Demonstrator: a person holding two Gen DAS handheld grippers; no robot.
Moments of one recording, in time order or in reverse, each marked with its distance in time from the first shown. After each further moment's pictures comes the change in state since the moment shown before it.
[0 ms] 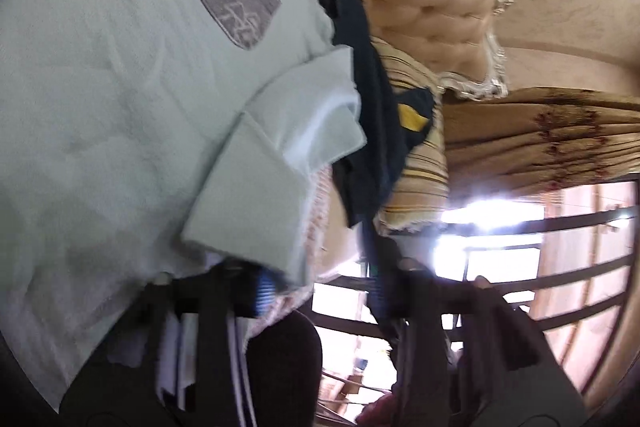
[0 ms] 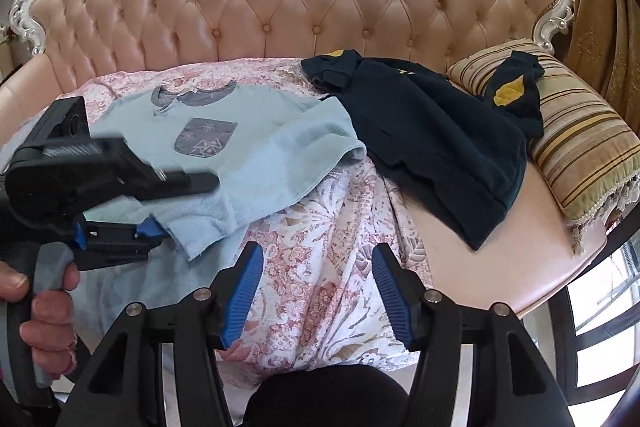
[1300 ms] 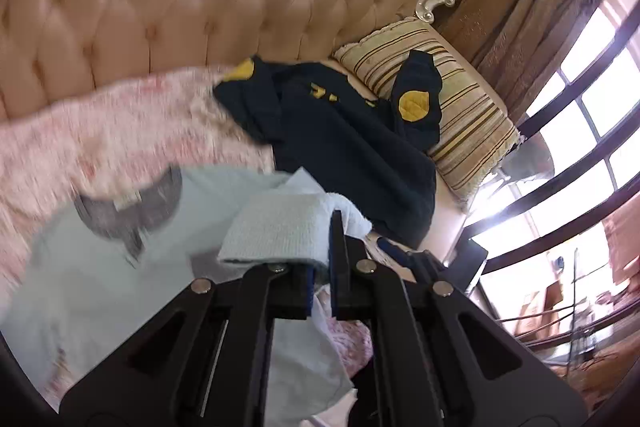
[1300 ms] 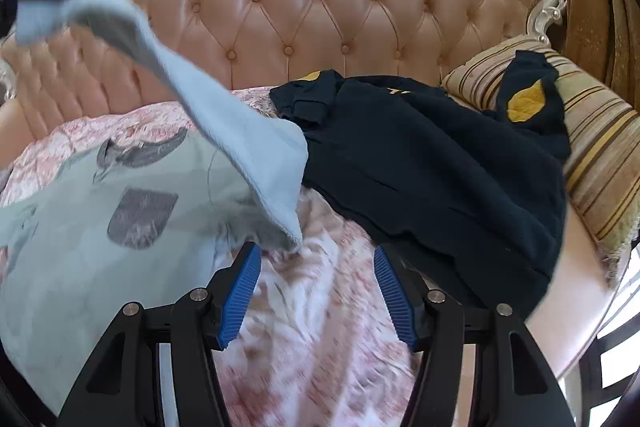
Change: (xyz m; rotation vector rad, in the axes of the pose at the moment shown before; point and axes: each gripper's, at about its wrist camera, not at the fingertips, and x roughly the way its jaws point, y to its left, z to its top) left arm -0.042 -0.218 0.096 0.779 0.082 0.432; right arm 0.095 -0.017 0.062 0.095 -0.087 -0.019
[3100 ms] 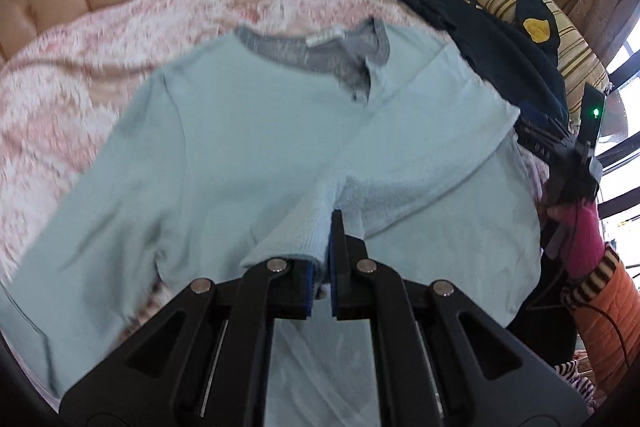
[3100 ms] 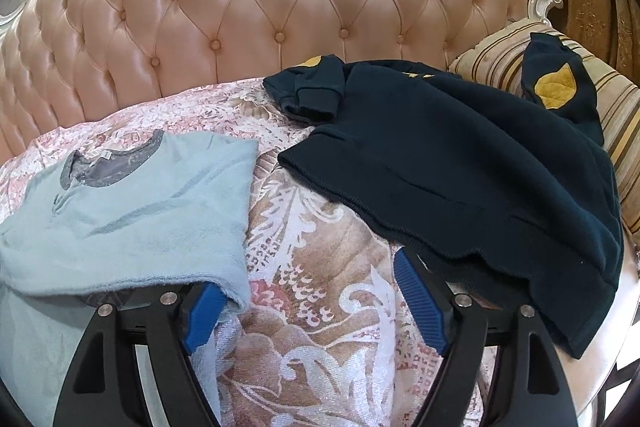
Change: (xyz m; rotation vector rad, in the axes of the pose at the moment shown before) left arm 0.010 0.191 -0.157 -0.093 0.201 0.207; right arm 0.066 0.026 0.010 0.054 0.018 -0.050
